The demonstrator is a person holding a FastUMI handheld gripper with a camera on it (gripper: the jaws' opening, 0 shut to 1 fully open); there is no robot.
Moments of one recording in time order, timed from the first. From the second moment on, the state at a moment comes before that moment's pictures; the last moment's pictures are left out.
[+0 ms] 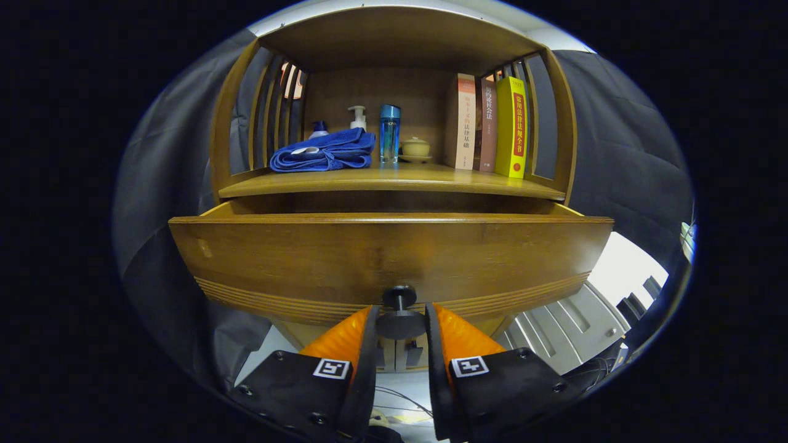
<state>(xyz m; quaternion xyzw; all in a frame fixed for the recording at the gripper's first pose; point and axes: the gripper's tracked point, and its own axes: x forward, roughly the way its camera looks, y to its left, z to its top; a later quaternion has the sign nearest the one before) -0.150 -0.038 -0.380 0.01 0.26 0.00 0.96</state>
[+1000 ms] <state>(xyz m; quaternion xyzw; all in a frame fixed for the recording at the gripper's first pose) -0.221 -0.041 -0.372 0.02 0.28 -0.01 0.96</state>
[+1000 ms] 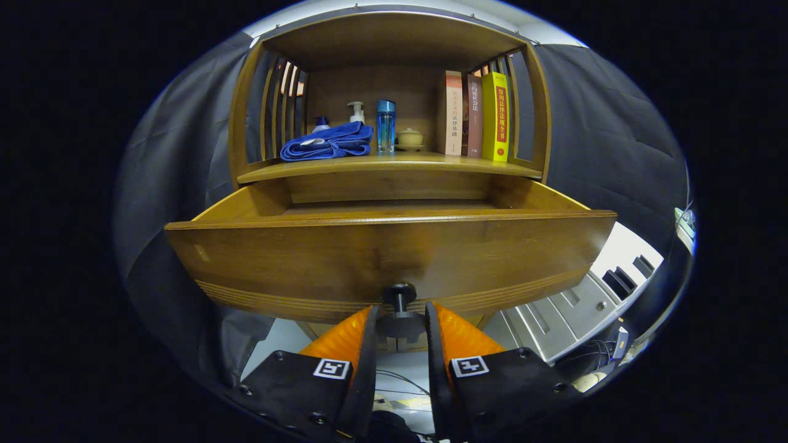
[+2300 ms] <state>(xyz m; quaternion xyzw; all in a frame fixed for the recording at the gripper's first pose) -0.214 -0.046 -0.265 0.03 0.21 -0.05 0.98</state>
